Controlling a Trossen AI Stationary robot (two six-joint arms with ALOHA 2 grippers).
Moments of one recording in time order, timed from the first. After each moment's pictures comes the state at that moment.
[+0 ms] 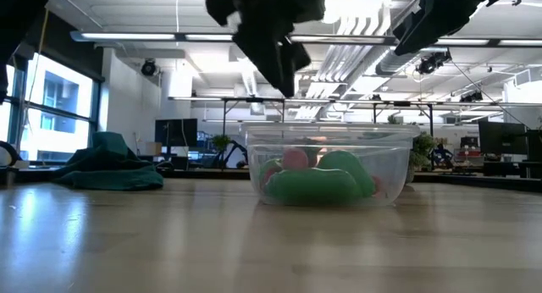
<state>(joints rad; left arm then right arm) 0.12 2.03 1.80 -1.04 0.22 0.41 -0.13 0.90 0.84 -0.67 -0.17 -0.18</state>
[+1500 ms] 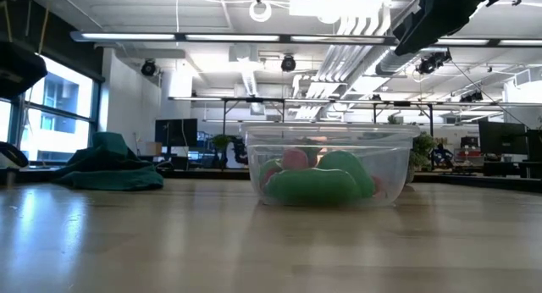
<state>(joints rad) -0.75 1.04 0.51 -0.49 -0.17 -0.54 -0.13 0.90 0.84 -0.67 -0.17 -0.18</state>
